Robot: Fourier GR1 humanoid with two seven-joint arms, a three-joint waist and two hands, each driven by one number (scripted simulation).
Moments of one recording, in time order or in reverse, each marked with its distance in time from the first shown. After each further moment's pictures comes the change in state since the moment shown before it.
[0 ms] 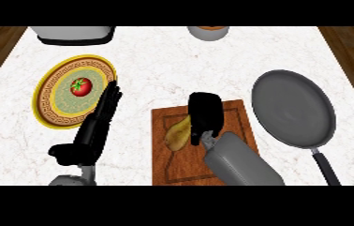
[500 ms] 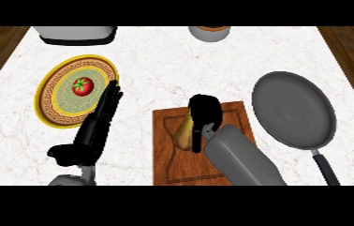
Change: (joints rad) left arm -0.003 0.011 -0.015 -0.007 0.014 0.008 -0.003; right arm -0.052 0.014 -0.043 0.157 -0.206 0.132 -0.056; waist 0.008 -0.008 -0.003
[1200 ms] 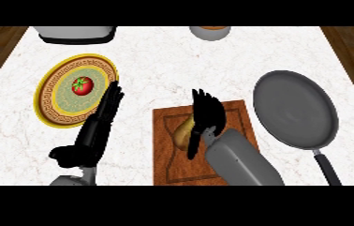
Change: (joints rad) left arm 0.000 0.021 -0.036 -0.004 0.019 0.036 -0.004; right arm 0.060 0.009 -0.037 -0.131 -0.068 -0.032 0.123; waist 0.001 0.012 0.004
